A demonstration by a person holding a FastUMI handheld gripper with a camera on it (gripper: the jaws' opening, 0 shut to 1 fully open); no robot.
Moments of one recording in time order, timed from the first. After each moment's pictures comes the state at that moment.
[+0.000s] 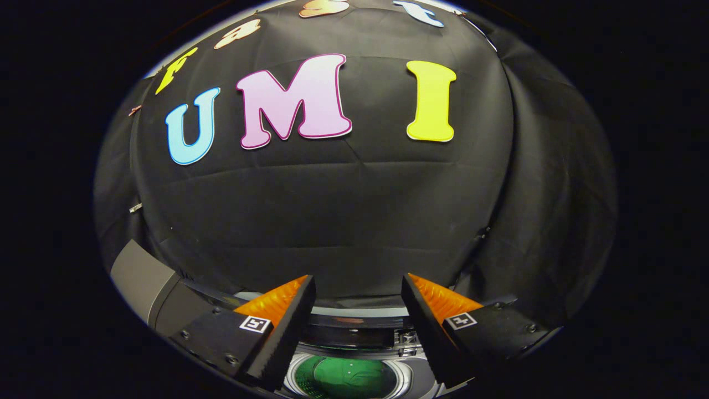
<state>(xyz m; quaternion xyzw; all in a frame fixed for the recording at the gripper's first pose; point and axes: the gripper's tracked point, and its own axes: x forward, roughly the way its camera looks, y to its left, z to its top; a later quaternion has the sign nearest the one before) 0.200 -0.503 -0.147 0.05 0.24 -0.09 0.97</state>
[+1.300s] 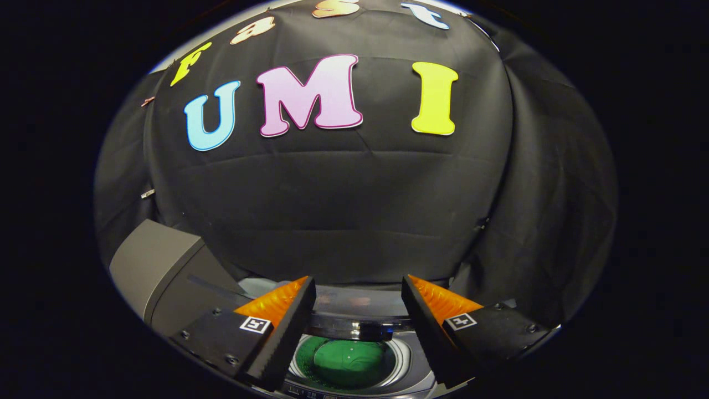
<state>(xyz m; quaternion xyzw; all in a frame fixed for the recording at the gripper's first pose) 0.171 -0.497 -0.153 0.04 0.26 -0.06 0.96</state>
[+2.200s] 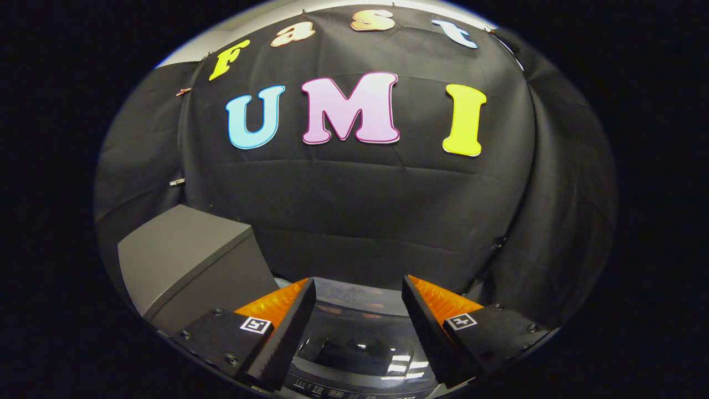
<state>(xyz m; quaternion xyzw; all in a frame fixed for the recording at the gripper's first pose) 0.169 -0.473 -0.077 0.02 0.20 0.01 0.98</state>
